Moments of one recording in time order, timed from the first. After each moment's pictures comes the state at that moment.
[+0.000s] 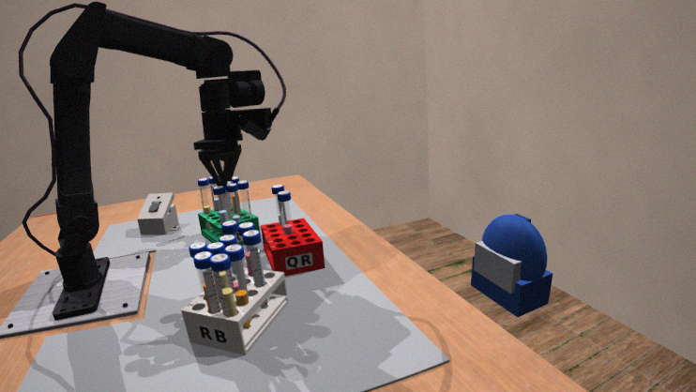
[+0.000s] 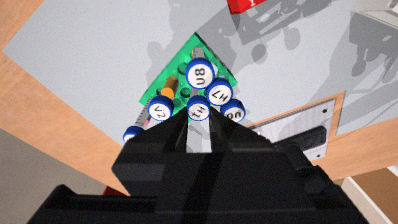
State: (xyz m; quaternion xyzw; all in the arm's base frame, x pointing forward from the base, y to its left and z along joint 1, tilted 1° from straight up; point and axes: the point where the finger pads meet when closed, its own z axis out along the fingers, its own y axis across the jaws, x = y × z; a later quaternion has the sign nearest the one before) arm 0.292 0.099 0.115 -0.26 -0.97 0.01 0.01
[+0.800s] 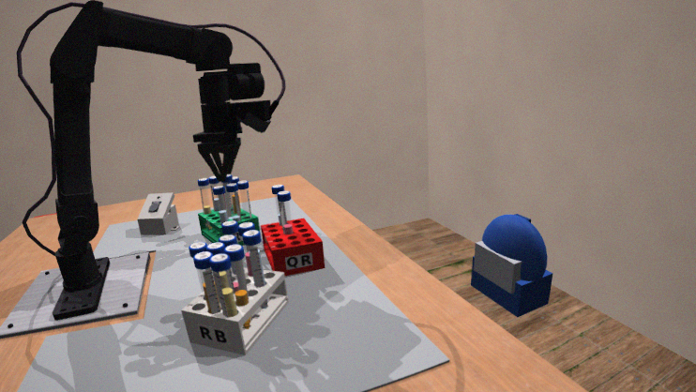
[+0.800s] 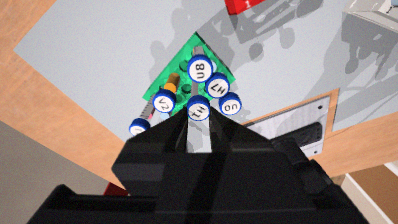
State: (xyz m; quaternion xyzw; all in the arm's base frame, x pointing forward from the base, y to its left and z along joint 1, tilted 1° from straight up) arm 0.293 0.099 0.130 -0.26 -0.96 0.01 0.01
